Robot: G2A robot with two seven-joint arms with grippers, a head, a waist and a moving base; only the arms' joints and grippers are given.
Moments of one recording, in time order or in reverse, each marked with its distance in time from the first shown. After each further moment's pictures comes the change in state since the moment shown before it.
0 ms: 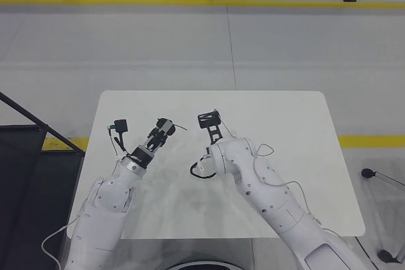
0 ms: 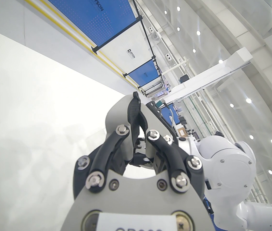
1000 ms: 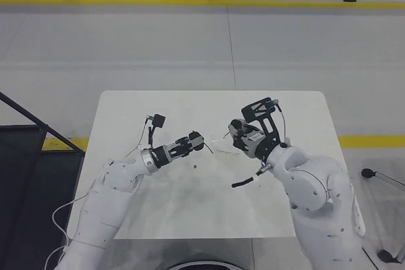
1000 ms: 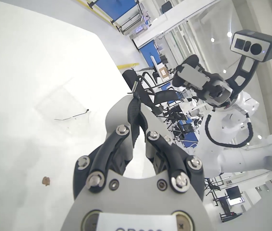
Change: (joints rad) left arm -0.203 0.022 0.127 0.194 -0.168 -0.141 -0.484; right arm -0.421 0.102 0.533 -0.658 0.288 -0.547 -0.232
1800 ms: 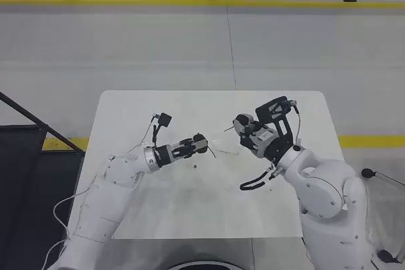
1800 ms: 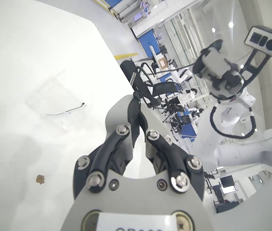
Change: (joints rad) left arm -0.070 0.008 0.034 0.047 -0.049 -0.009 -0.139; right arm -0.032 0.016 0.062 -0.054 0.074 -0.126 -0.106
